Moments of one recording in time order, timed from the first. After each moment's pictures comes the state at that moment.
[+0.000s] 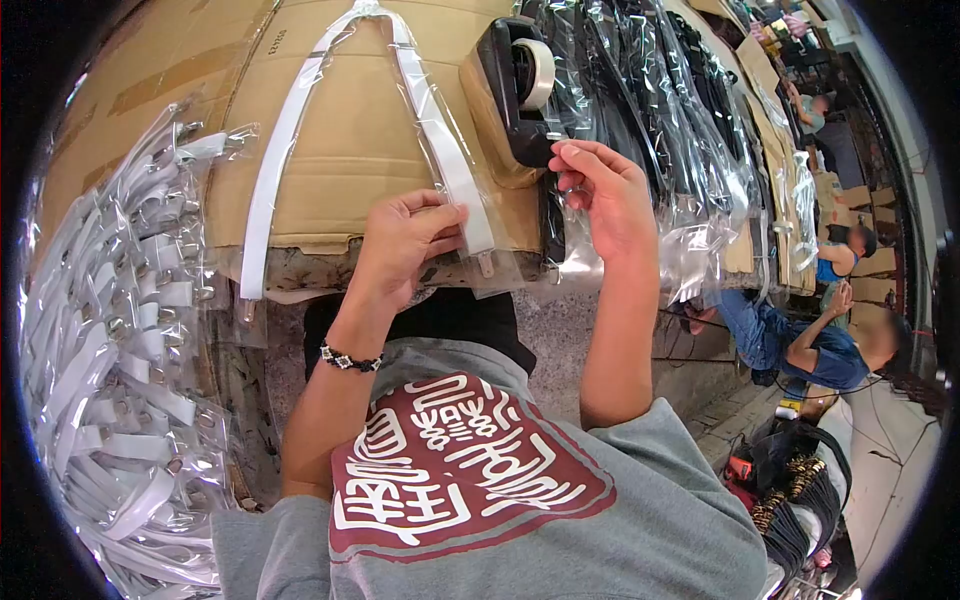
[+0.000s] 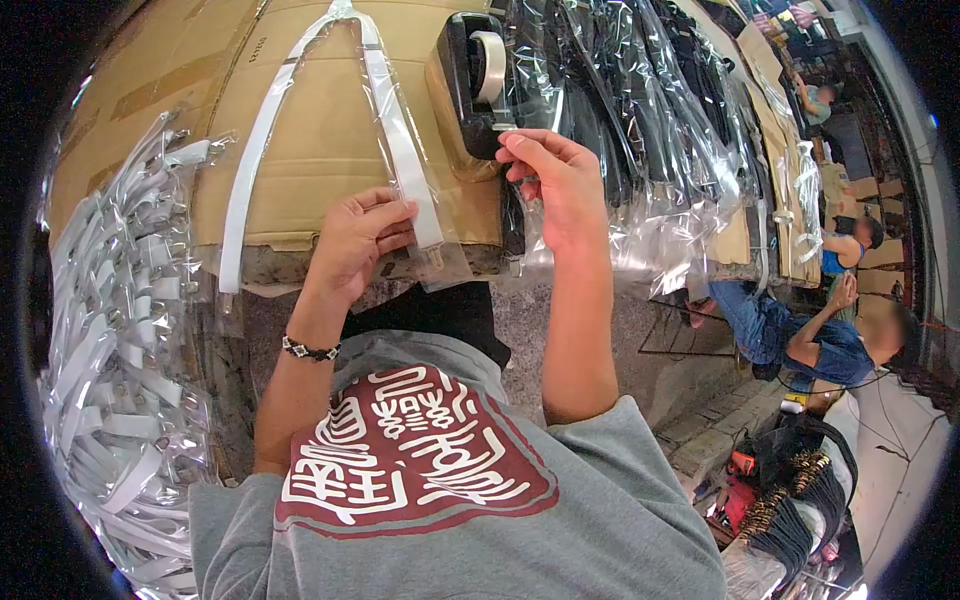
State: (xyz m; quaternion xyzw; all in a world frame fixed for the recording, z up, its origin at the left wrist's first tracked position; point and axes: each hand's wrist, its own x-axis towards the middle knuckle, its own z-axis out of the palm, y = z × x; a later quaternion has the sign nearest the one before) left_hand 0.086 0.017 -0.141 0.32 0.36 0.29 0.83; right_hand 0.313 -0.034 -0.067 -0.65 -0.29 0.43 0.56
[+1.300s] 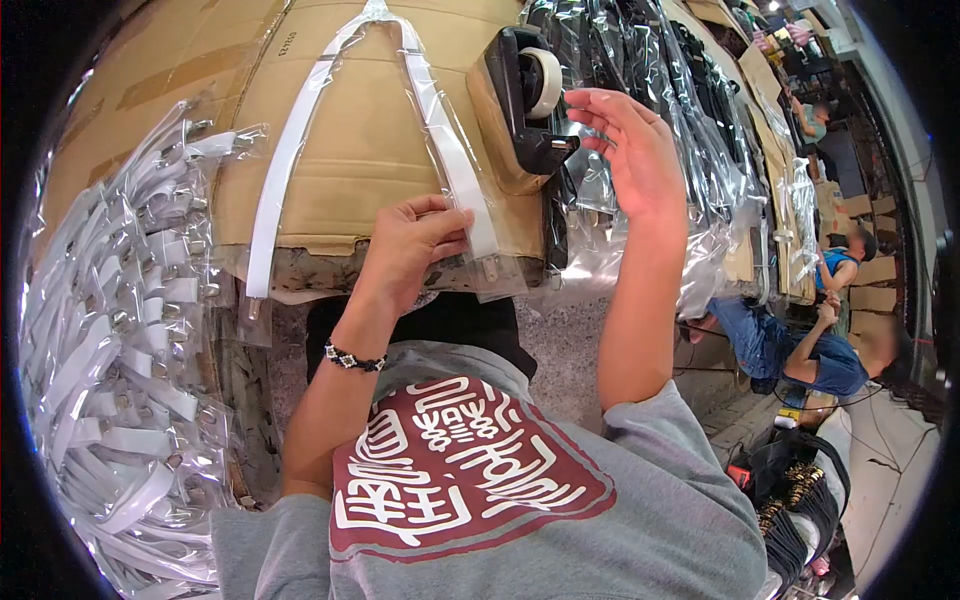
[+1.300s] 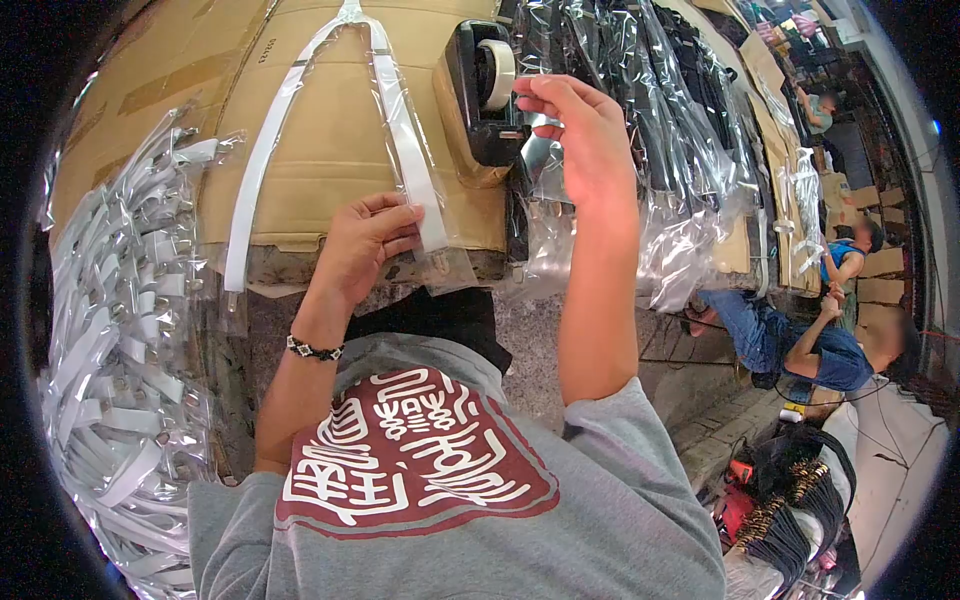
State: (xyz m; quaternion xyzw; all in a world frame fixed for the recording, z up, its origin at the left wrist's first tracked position) left_hand 0.084 0.016 -0.140 0.32 0.36 0.30 0.82; right_hand 0.331 0.009 -0.029 -0.62 -0.40 0.39 0.55
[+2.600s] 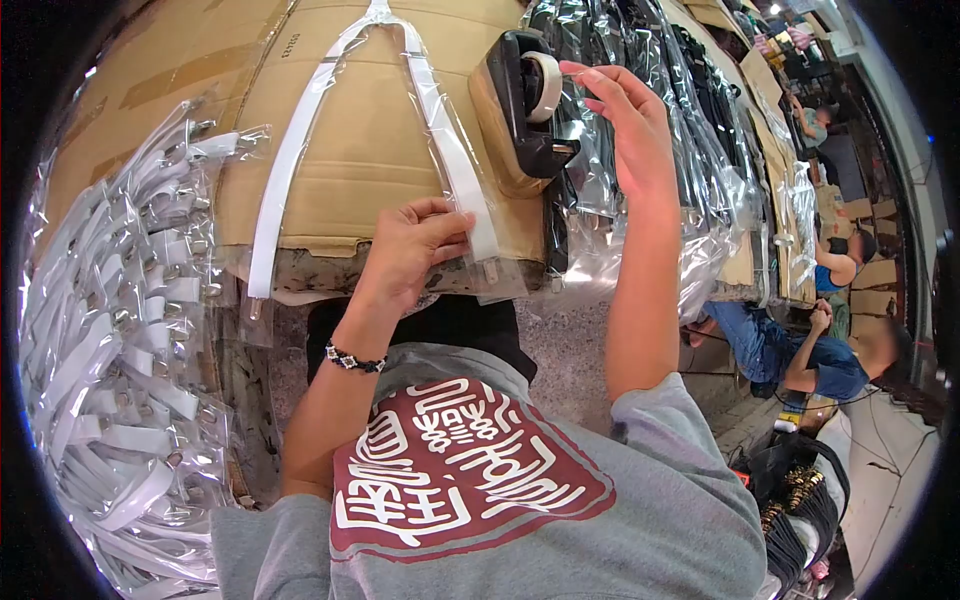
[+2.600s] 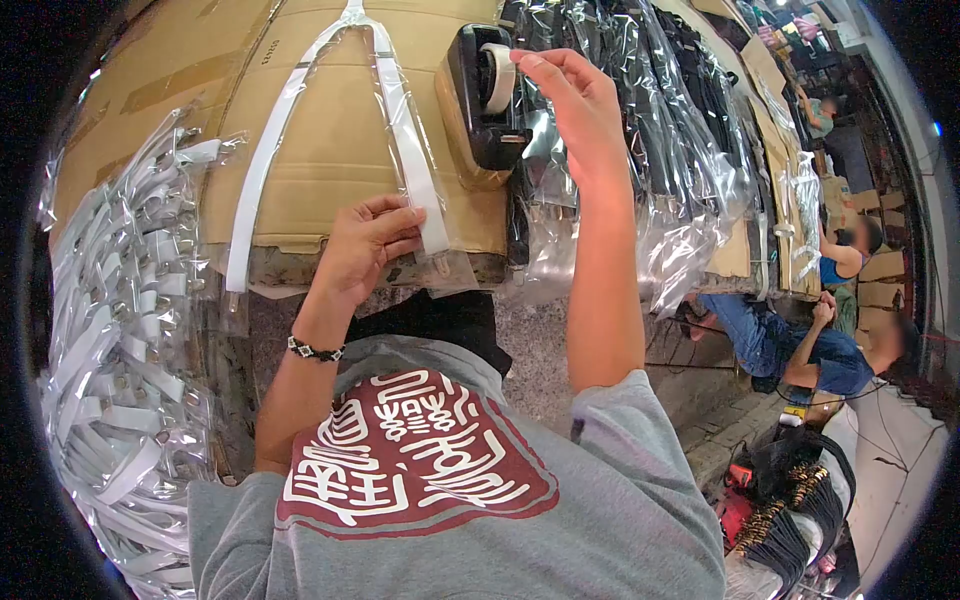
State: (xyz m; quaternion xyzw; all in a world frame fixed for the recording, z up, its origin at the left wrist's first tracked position) left_hand 0.085 0.016 -0.139 0.29 0.35 0.32 0.83; right_hand 0.333 0.031 -0.028 -0.58 -0.51 0.31 0.55
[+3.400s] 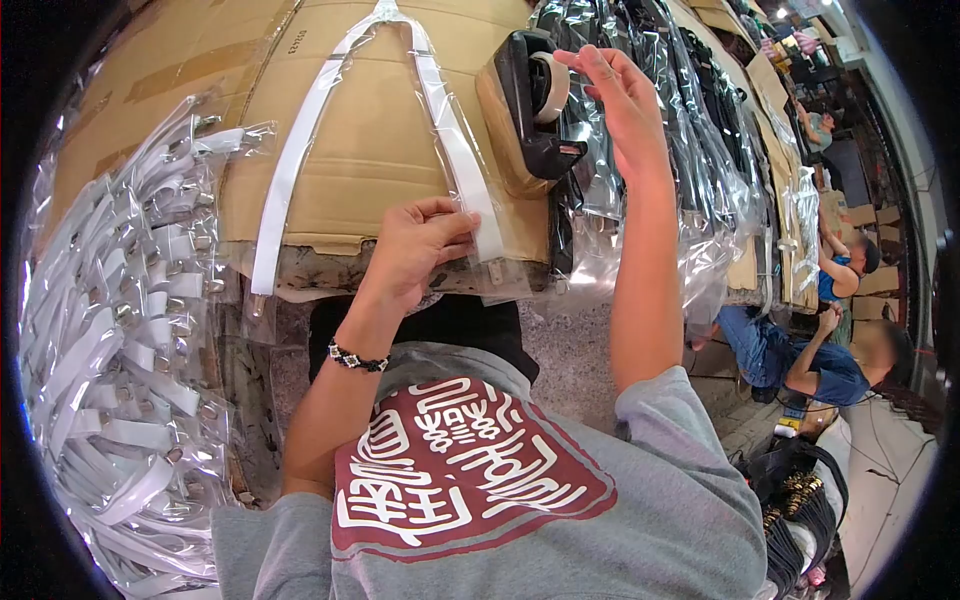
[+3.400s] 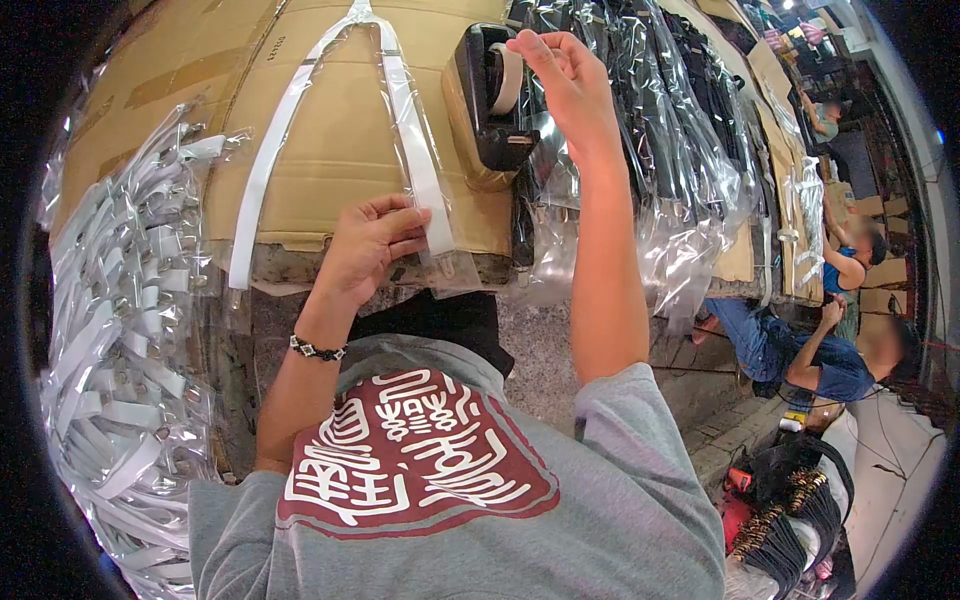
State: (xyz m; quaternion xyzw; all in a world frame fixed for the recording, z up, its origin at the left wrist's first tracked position) left_hand 0.086 0.018 -0.146 0.31 0.36 0.30 0.83; right_hand 0.336 0.058 -0.038 -0.59 -0.56 0.28 0.52
